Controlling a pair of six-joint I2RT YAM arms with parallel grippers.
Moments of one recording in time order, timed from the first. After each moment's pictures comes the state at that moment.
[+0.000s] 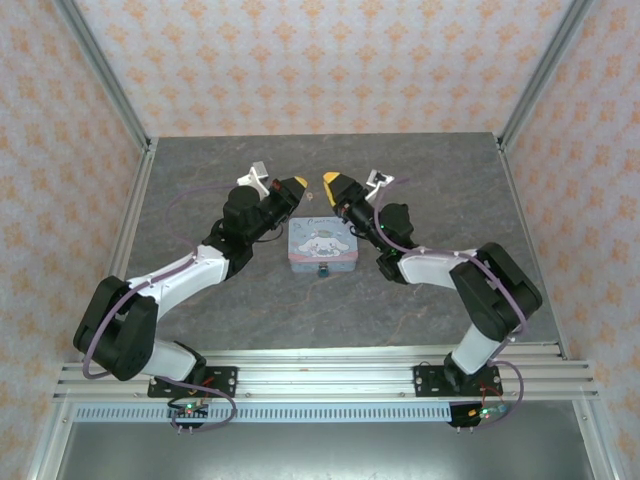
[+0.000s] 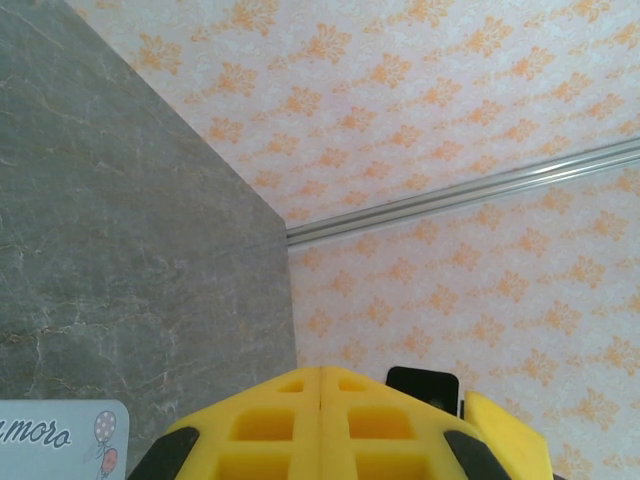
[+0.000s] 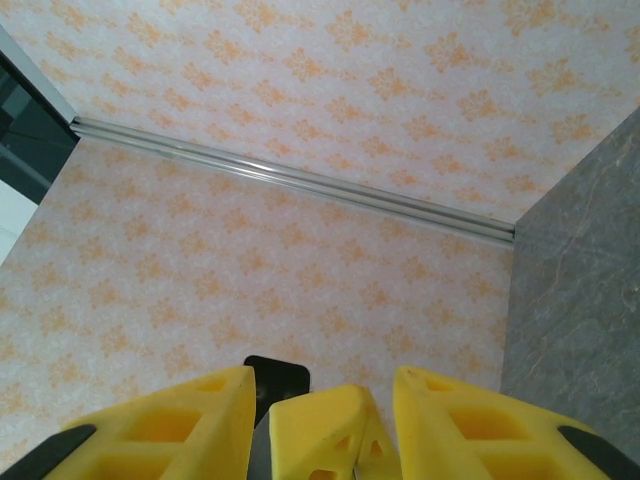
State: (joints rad) left arm -0.46 1.41 0.82 0.49 0.12 -1.22; right arm 0.61 1.67 0.77 1.13 -0.16 1.39
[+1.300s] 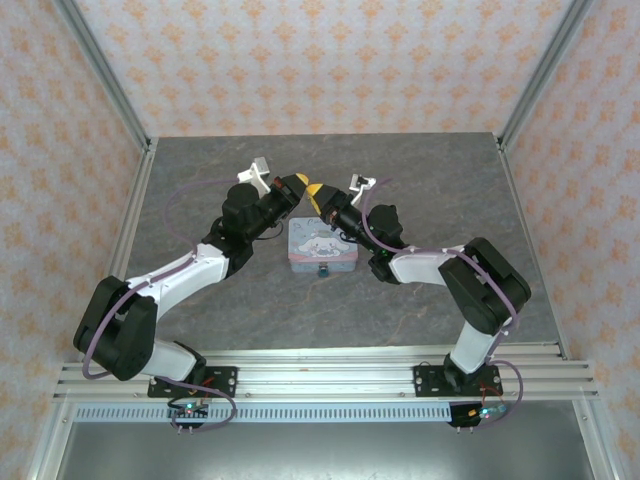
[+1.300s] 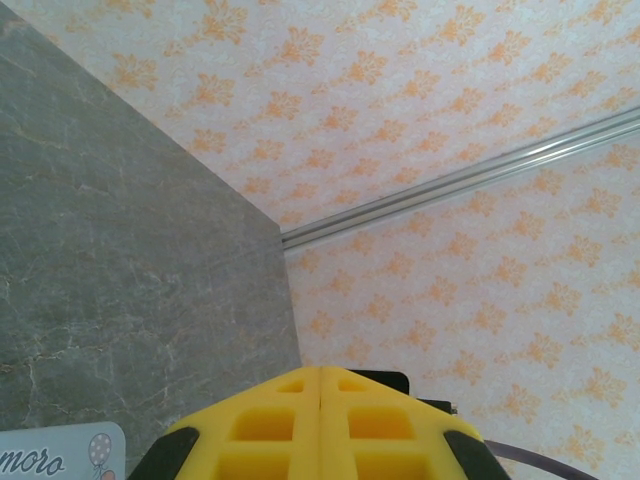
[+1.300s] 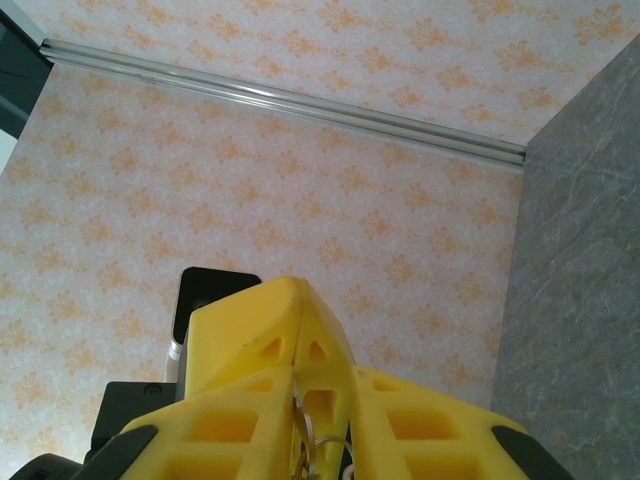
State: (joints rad) left arm -0.46 1.41 0.84 0.50 0.13 -1.15; right arm 0.65 1.72 0.79 1.13 -0.27 1.40
